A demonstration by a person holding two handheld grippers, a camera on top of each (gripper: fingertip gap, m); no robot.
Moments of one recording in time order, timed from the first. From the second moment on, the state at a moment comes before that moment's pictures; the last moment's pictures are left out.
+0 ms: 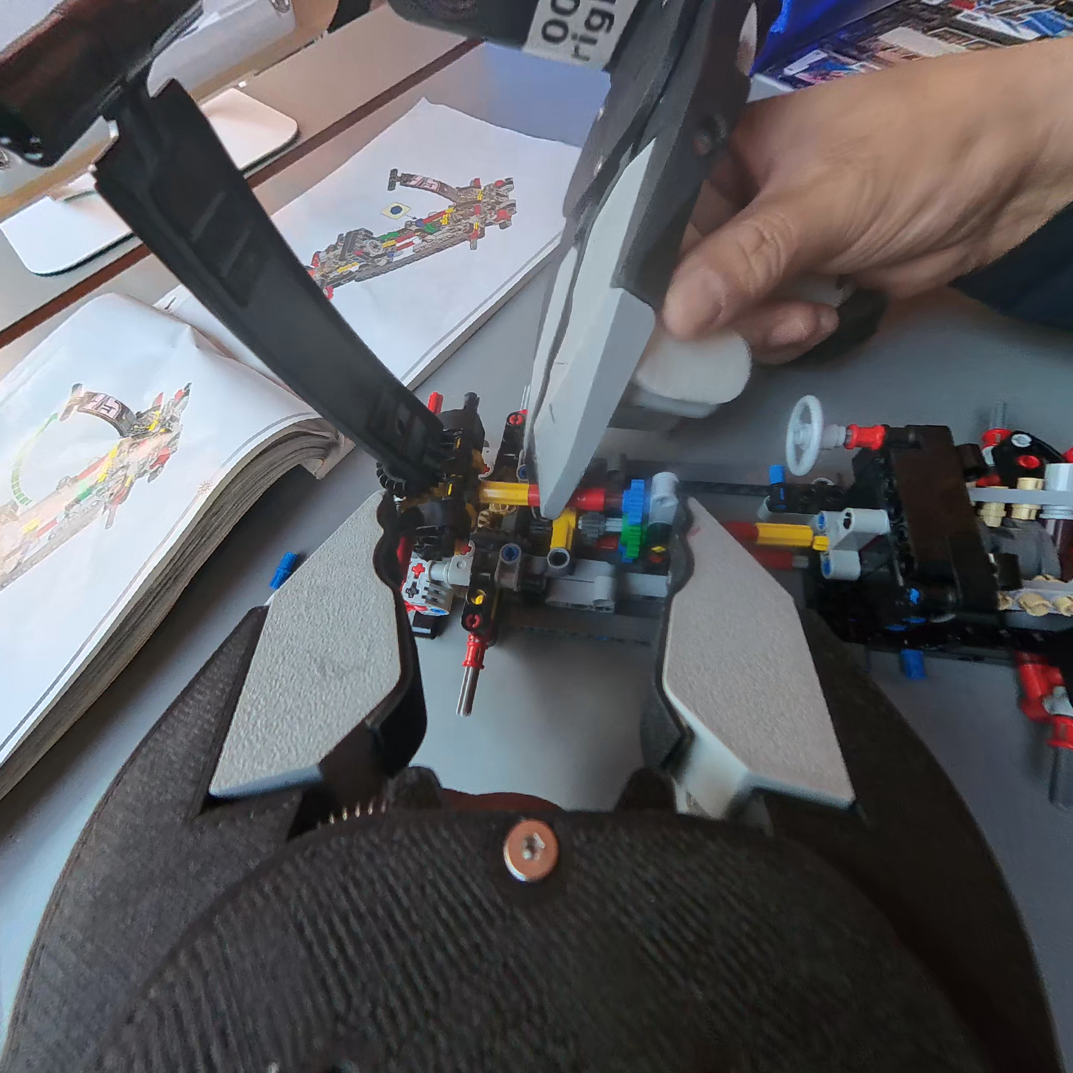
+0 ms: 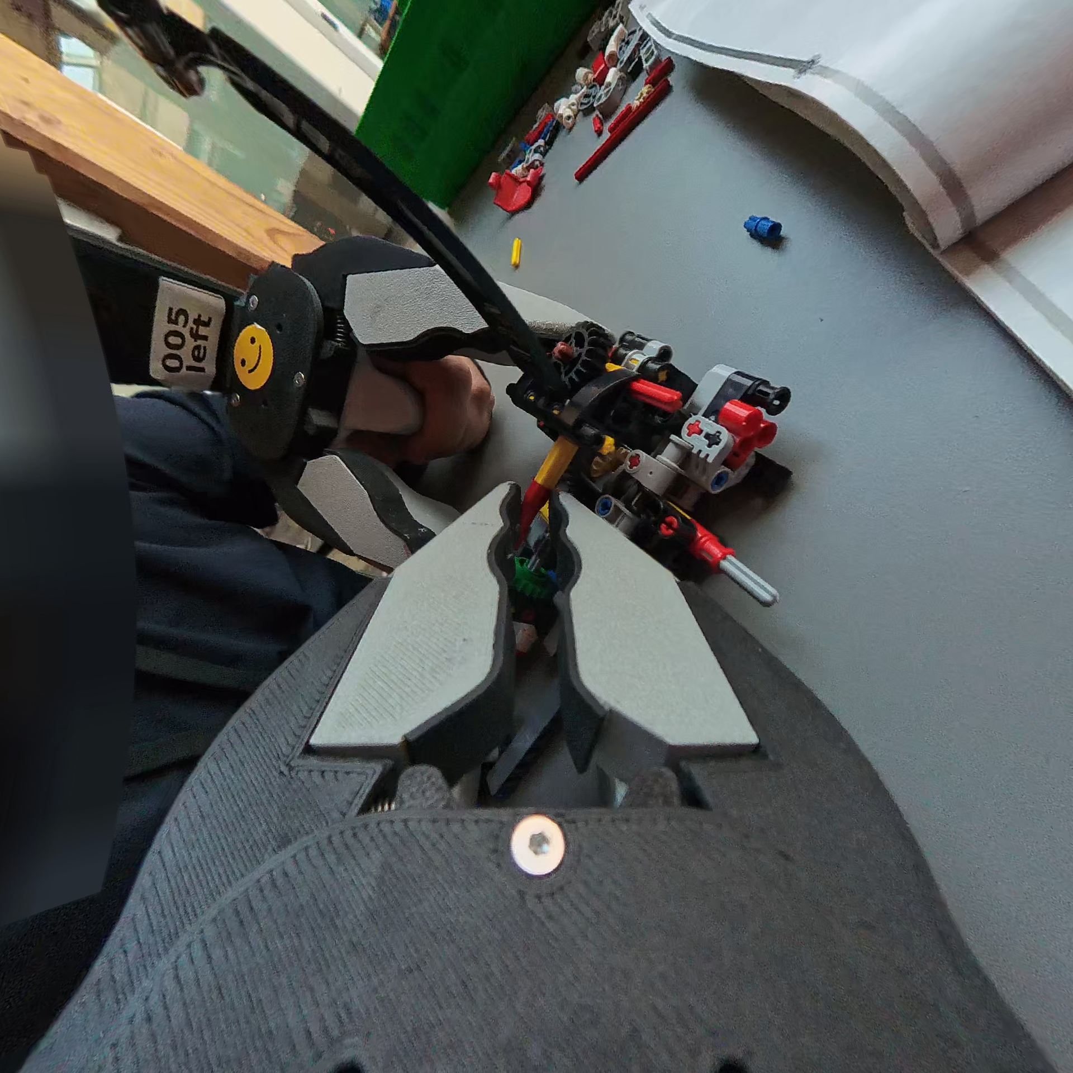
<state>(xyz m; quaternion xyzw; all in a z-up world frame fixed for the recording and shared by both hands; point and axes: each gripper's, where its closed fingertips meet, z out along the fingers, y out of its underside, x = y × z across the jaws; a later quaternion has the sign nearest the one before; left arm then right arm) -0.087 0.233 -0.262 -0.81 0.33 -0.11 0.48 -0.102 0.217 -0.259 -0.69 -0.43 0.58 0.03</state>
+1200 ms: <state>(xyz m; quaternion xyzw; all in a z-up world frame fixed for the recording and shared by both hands) -0.088 0.234 -0.265 -0.82 0.33 -0.13 0.46 -0.113 0.218 -0.255 -0.69 -0.40 0.60 0.05</state>
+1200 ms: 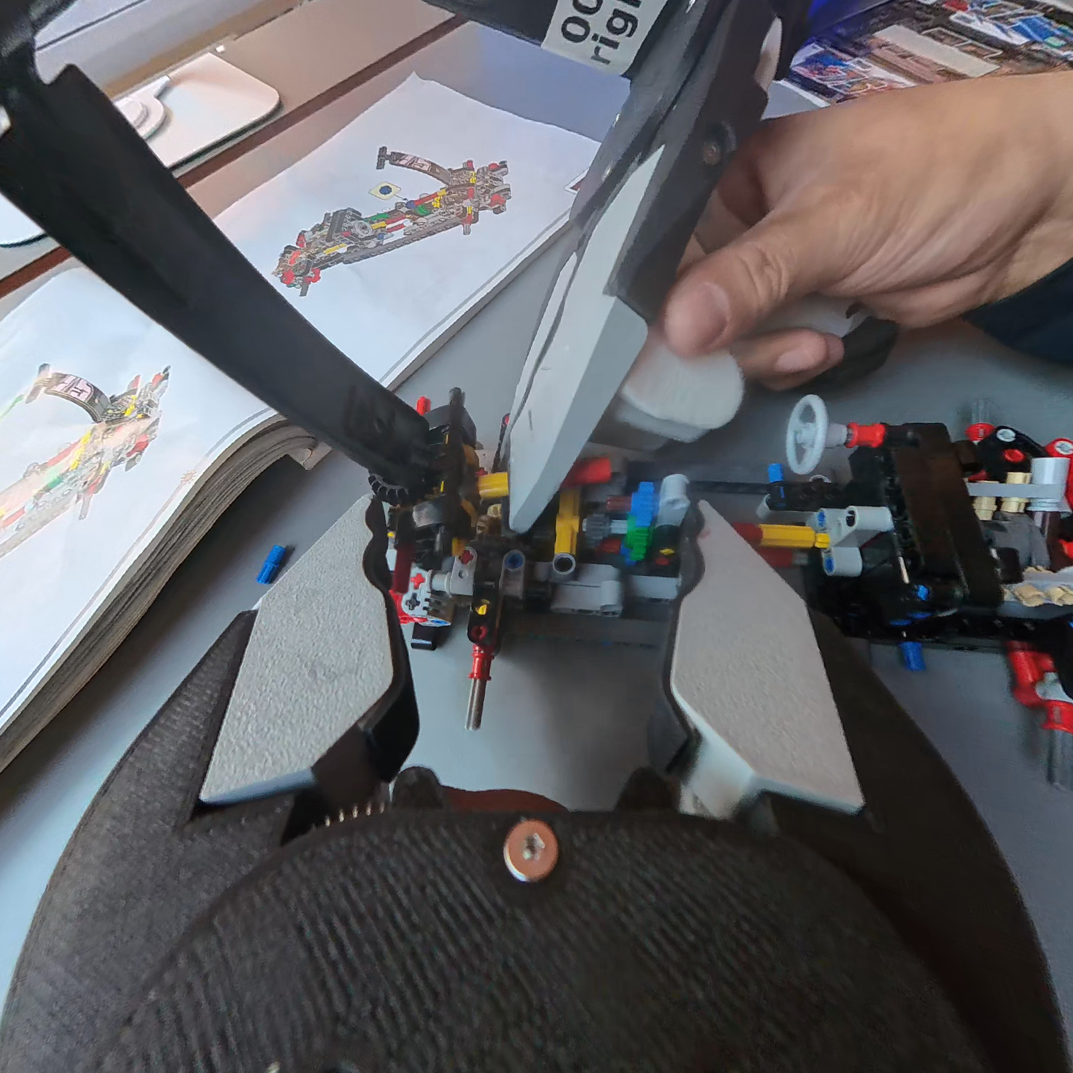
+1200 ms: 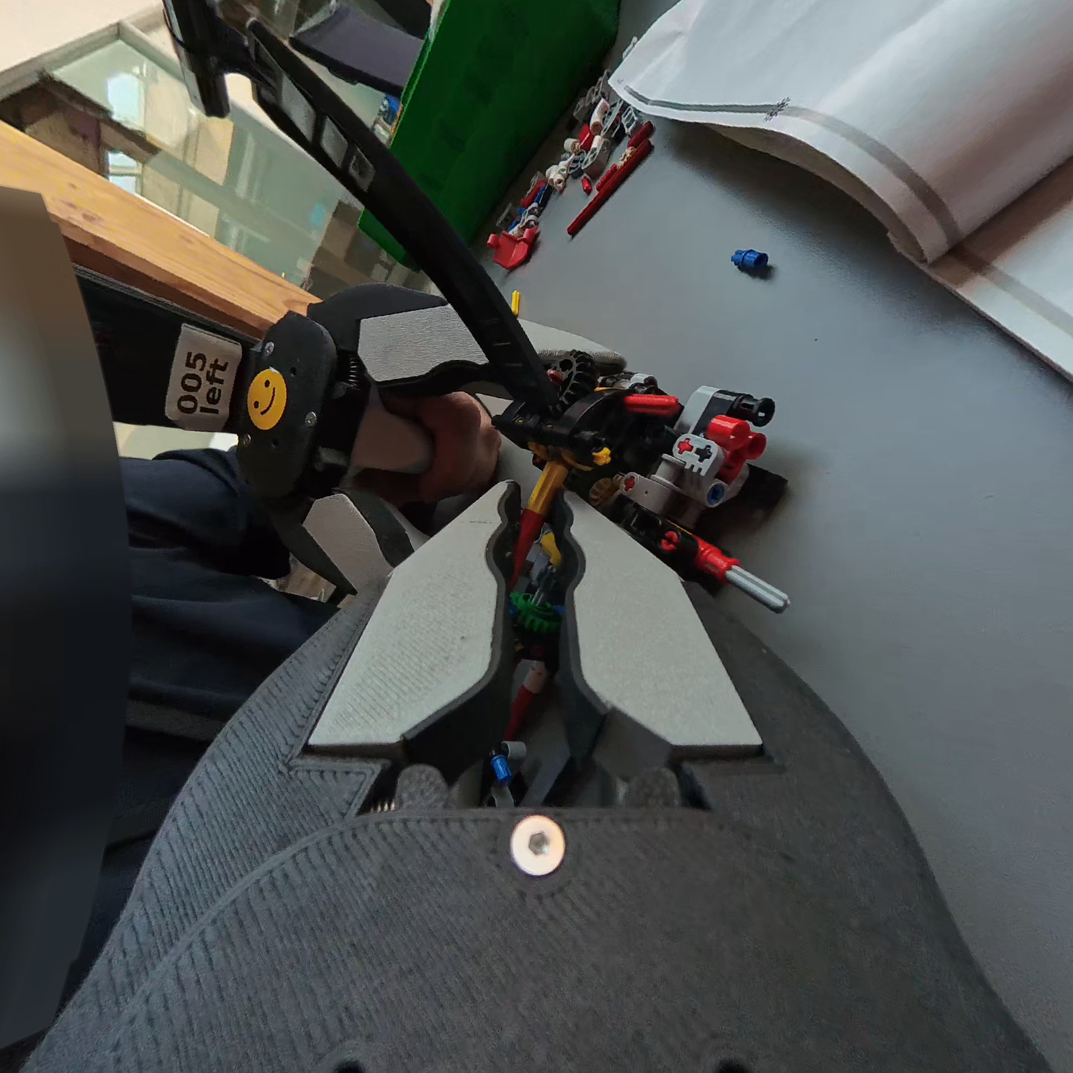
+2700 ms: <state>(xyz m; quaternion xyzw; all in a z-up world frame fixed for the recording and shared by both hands) -0.106 0.249 -0.249 -0.81 0.32 -0.25 0.42 -0.104 0.212 -0.251 -0.68 -0.36 0.64 -0.02</state>
